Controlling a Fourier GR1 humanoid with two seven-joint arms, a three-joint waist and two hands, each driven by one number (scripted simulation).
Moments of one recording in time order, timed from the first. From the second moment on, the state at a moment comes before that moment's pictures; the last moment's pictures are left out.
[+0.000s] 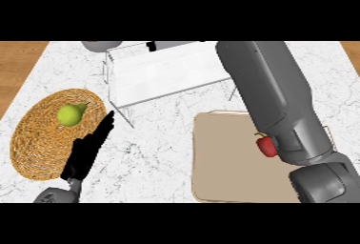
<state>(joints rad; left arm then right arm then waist) -0.07 0.29 -0.22 -1.34 0.06 0.04 0.03 -1.32 -0.06 -0.11 -0.72 1.05 -0.03 0.49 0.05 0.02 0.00</state>
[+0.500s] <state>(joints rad) -0.10 0.27 -0.23 -1.33 0.05 0.03 0.04 -1.37 -0.02 -0.34 -0.50 0.81 -0.12 0.38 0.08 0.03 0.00</state>
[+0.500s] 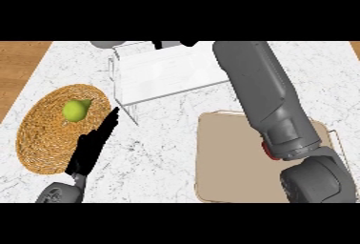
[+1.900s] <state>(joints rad) -0.03 0.28 -0.16 -1.34 0.05 0.02 0.03 -1.16 -0.25 -0.65 -0.67 0.40 -0.43 0.12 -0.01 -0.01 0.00</state>
